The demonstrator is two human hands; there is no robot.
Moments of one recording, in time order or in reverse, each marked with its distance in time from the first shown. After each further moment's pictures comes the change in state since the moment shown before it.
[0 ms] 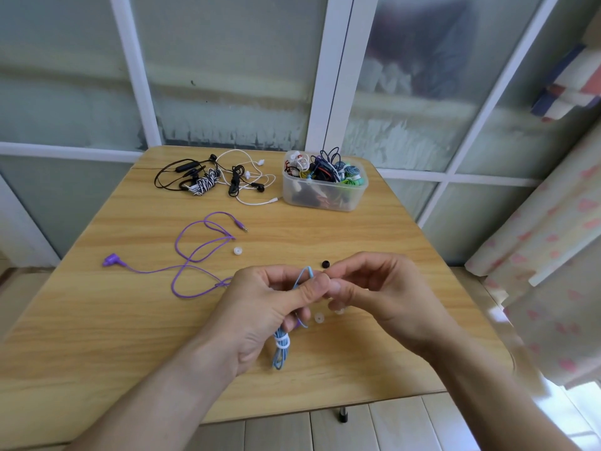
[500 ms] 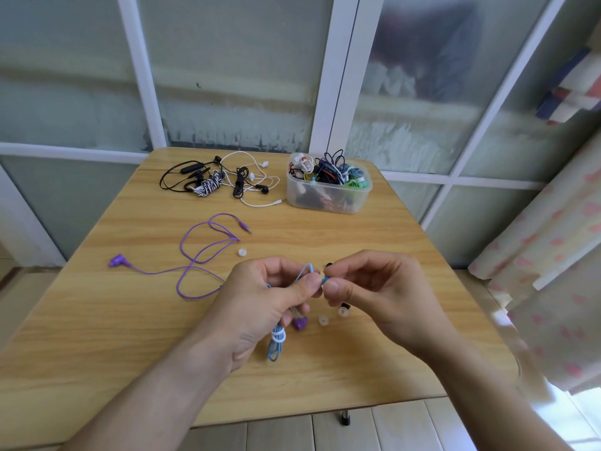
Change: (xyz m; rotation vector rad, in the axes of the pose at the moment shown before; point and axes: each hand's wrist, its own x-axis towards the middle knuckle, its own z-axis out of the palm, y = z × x) left_hand 0.001 0.005 -0.005 0.030 0.054 0.049; right_hand 0.004 0.002 0.008 -0.014 0.062 -0.095
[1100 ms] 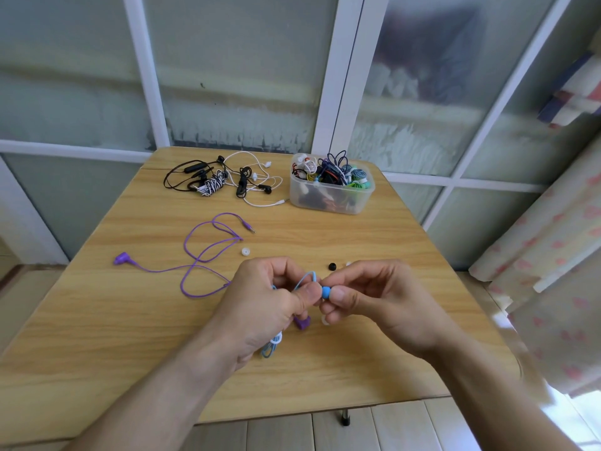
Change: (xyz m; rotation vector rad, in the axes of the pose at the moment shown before) left_hand -0.005 0.006 0.001 0.081 0.006 0.013; right_hand -0.001 0.001 -0.003 0.106 -0.167 0.136
